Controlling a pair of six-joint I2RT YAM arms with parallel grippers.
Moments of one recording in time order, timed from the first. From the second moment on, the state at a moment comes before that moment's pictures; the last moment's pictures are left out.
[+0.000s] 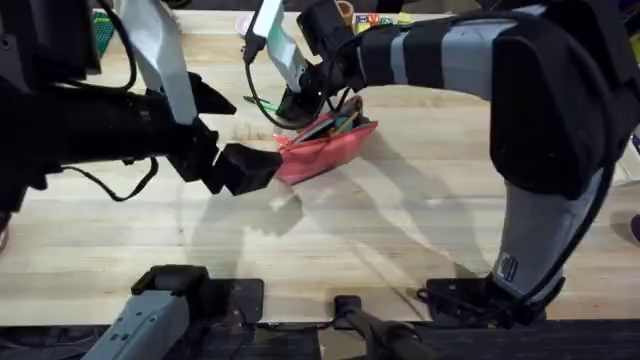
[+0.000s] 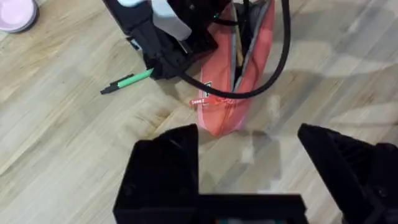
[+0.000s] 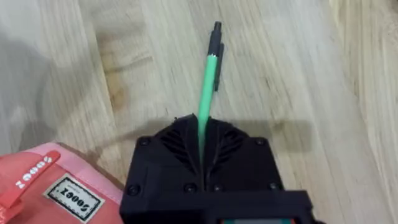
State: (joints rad) left arm -0.01 0.90 0.98 -1.06 0.55 0.63; right arm 0.60 2.18 1.54 -0.32 -0.38 -0.61
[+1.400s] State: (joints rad) left arm -0.01 0.90 0.98 -1.04 0.55 0.63; right arm 0.50 2.15 1.57 -0.36 -0.34 -0.67
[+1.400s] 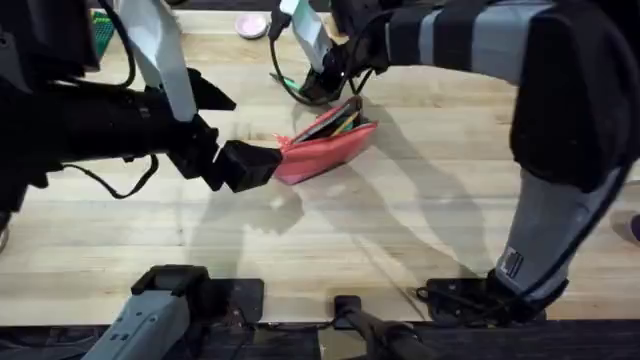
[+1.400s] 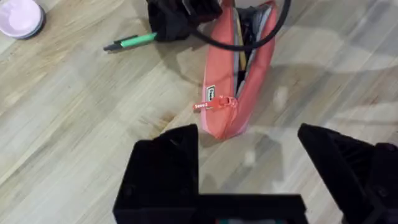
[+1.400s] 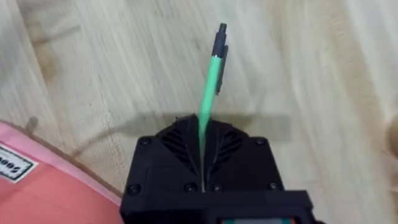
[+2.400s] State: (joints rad) left arm -0.01 0.90 0.98 -1.04 0.55 0.63; right arm 0.42 1.77 1.57 -0.77 -0.33 -0.95
